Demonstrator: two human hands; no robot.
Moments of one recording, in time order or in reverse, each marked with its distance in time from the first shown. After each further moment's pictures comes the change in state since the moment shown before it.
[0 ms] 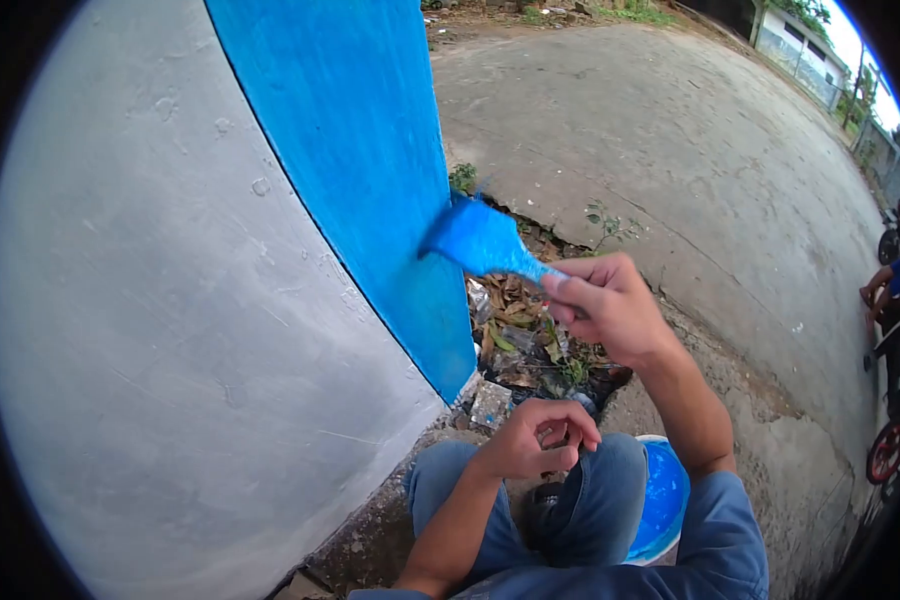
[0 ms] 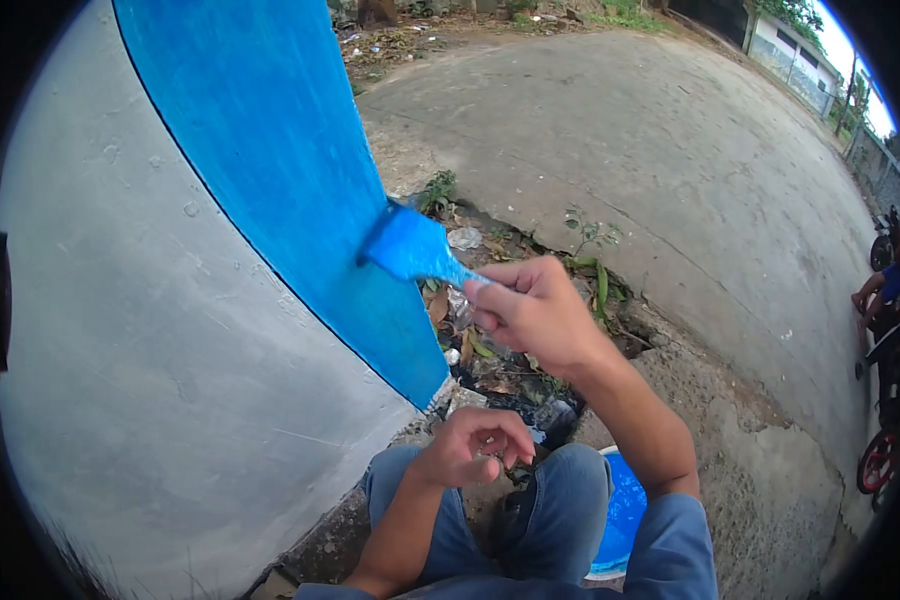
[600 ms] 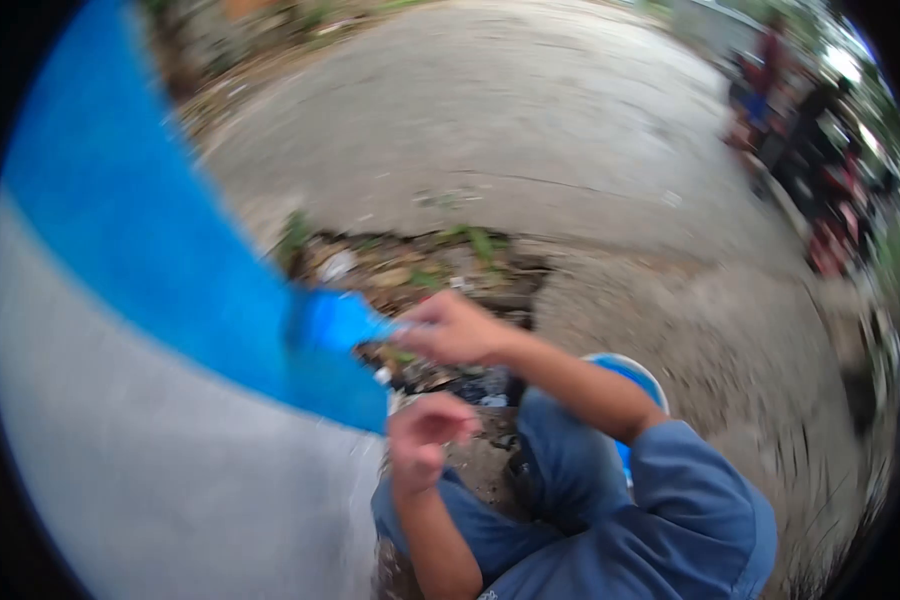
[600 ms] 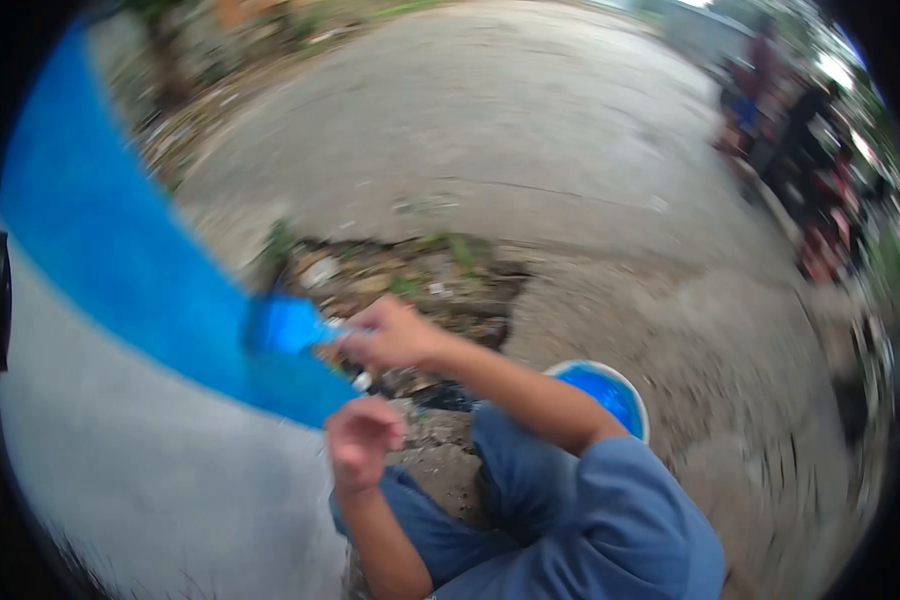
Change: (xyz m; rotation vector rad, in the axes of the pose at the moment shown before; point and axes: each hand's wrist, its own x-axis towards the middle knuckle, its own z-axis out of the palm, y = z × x) left_hand -0.020 0.001 -0.009 -0.184 0.130 0.118; right_hand -0.004 0.096 -0.007 -0.344 0.143 -0.056
